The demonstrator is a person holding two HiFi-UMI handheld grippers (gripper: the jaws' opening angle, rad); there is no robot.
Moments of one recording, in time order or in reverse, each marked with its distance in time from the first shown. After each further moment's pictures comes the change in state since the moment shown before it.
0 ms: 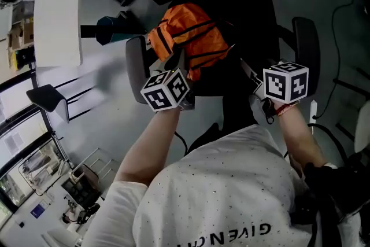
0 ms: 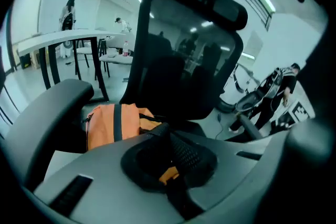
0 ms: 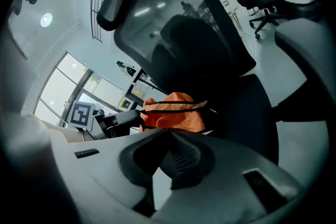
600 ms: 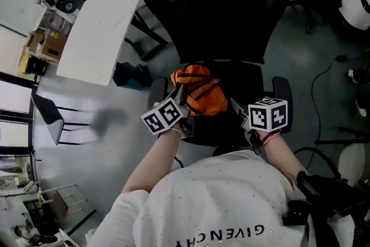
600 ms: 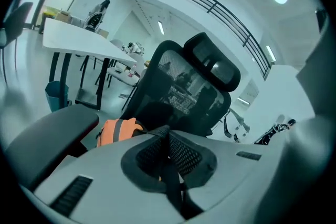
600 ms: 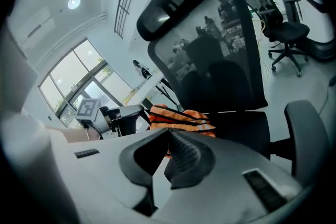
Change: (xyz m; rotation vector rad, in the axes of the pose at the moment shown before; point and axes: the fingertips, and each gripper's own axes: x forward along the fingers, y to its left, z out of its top) left arm -0.103 -0.008 0.079 -0.304 -0.301 -0.146; right arm -0.055 0.111 0.036 -0.225 -0.076 0.007
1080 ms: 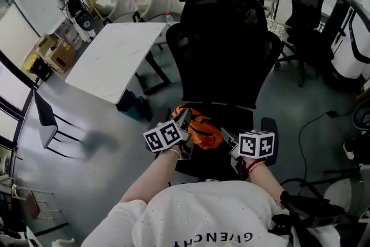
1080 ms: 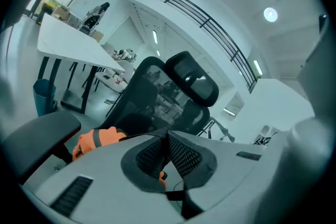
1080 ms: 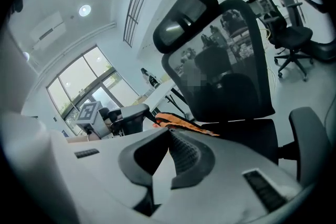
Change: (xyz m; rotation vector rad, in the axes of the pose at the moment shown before) left arm -0.043 -0.067 0.042 -0.037 -0.106 -0.164; right arm -0.032 0.062 0.028 -0.028 -0.100 0.063
